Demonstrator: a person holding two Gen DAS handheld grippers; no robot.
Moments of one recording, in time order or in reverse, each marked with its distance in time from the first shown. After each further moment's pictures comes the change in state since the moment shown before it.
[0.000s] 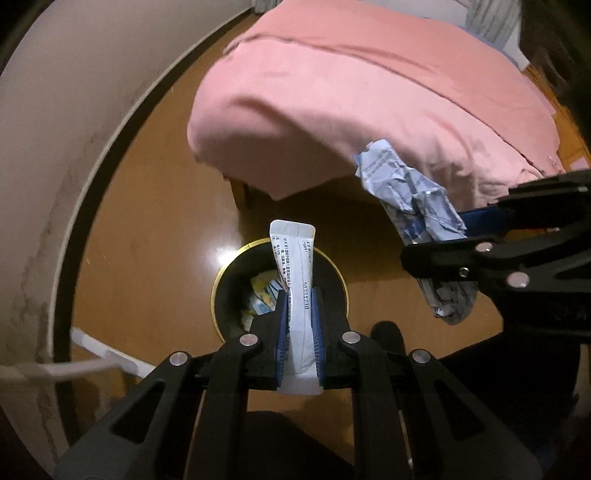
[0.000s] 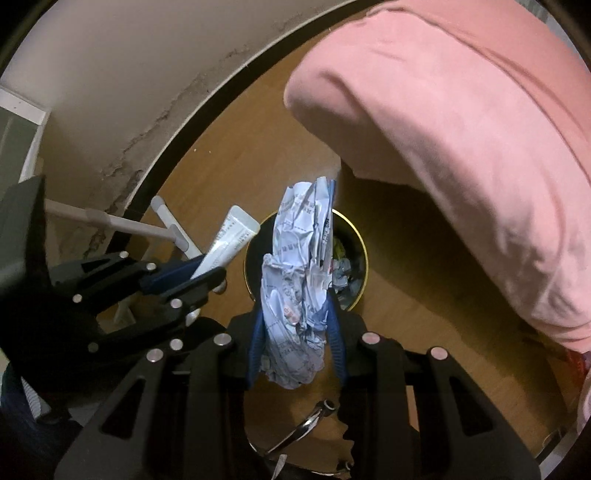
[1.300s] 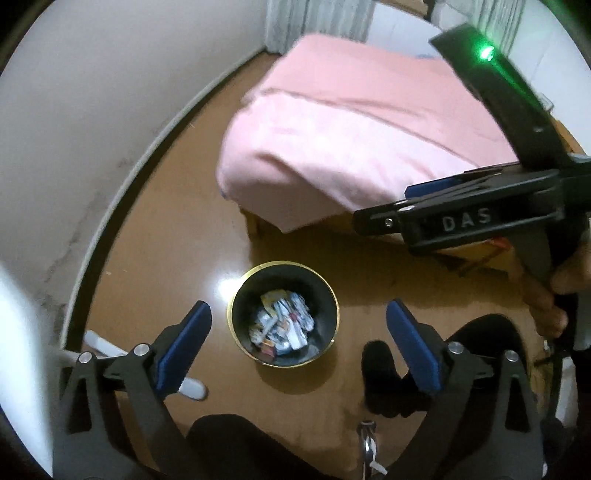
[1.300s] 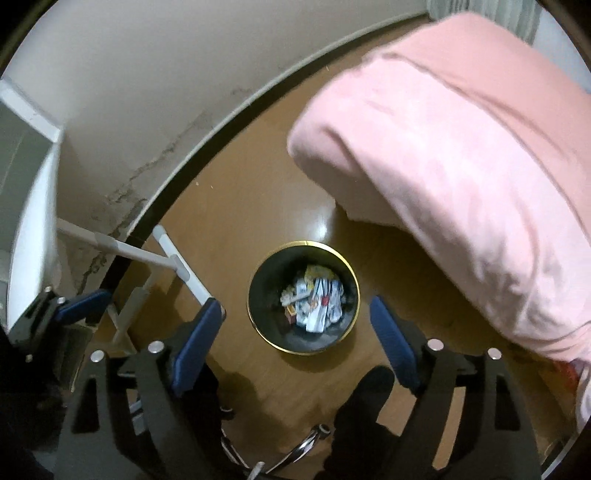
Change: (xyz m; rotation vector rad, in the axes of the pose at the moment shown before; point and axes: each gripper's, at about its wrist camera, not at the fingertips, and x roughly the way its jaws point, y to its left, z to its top) left arm -0.130 -0.008 -0.036 -0.030 -0.195 0.049; right arm -0.071 0.023 -0.008 -0.026 -0.180 -0.034
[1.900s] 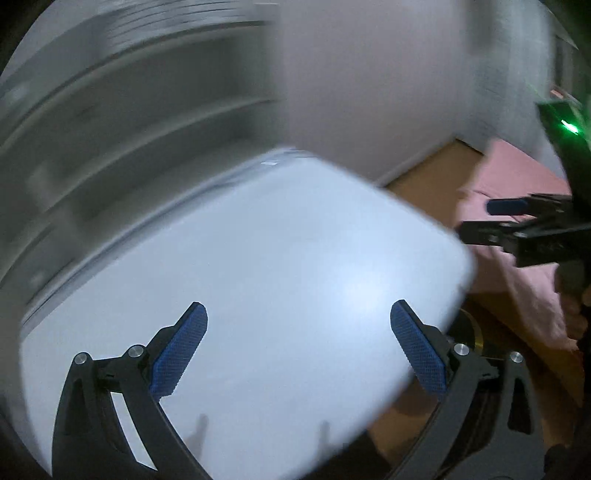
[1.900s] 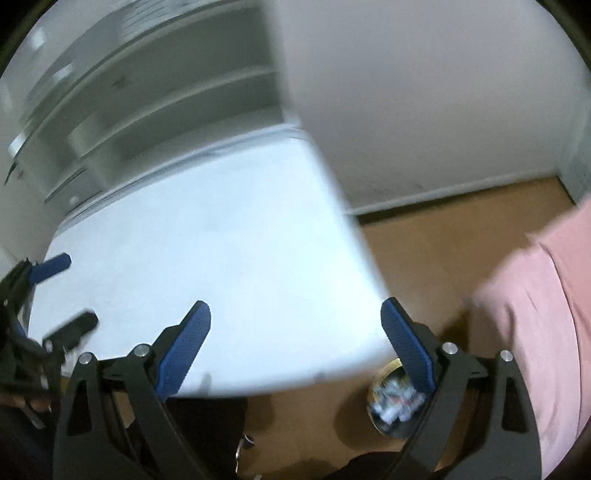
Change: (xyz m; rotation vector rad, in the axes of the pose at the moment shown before) left arm -0.278 0.199 -0.197 -0.514 -0.231 0.590; right arm -0.078 0.352 -0.021 -0.602 -0.214 0.235
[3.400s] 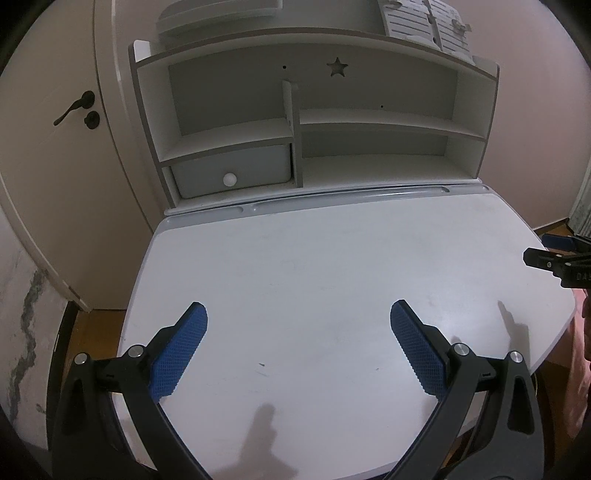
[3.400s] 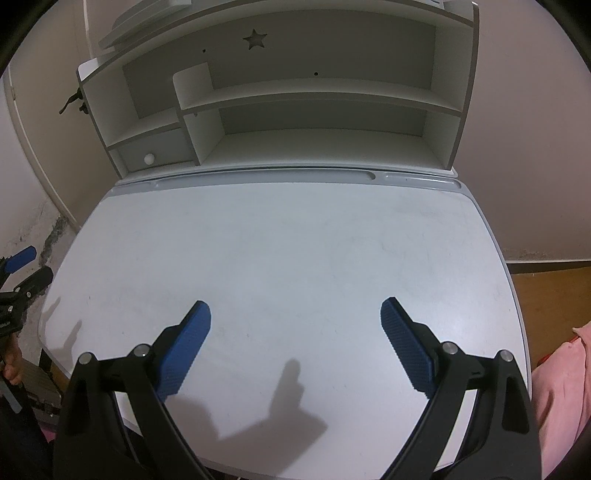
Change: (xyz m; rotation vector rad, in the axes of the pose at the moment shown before) left arm -0.084 0.192 -0.104 -0.365 -0.033 0.352; right arm 0.054 0.183 0.030 -0.248 -0.030 0.133
